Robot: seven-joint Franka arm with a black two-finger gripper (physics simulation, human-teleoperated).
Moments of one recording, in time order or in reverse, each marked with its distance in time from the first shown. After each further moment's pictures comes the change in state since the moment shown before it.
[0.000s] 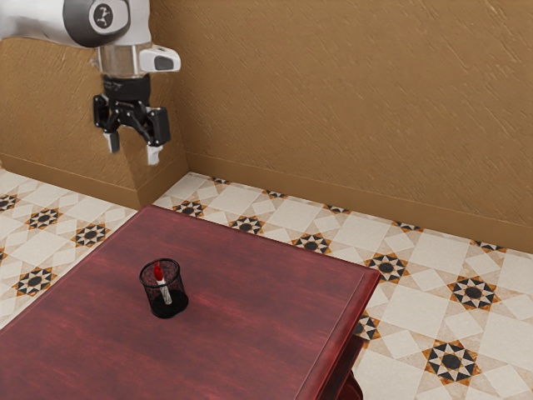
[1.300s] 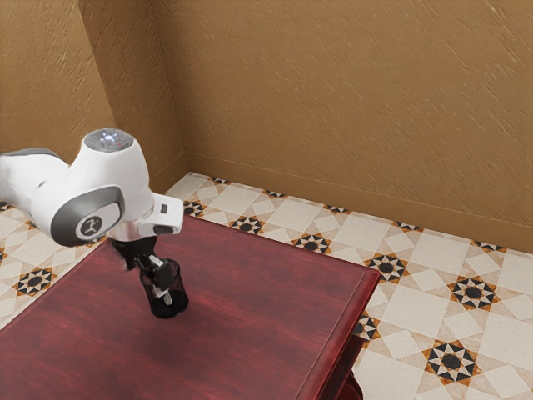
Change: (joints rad) arm 0.000 -0.343 -0.100 -0.991 0.113 0.868 0.033
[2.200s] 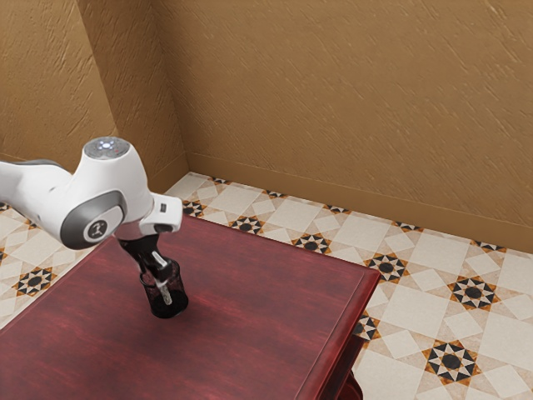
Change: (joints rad) arm -0.001 0.124 0.086 0.023 0.024 0.169 0.051
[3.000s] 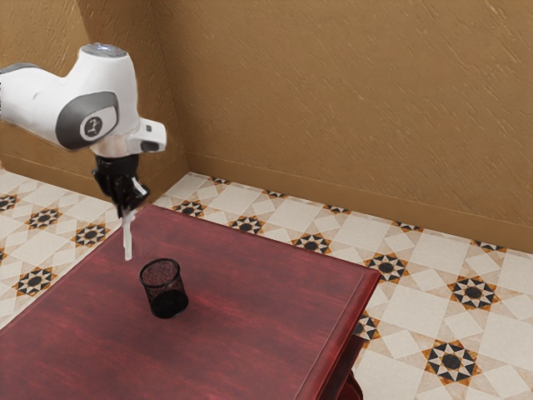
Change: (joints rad) arm 0.005 0.073 0.074 0.437 0.022 -0.554 -0.025
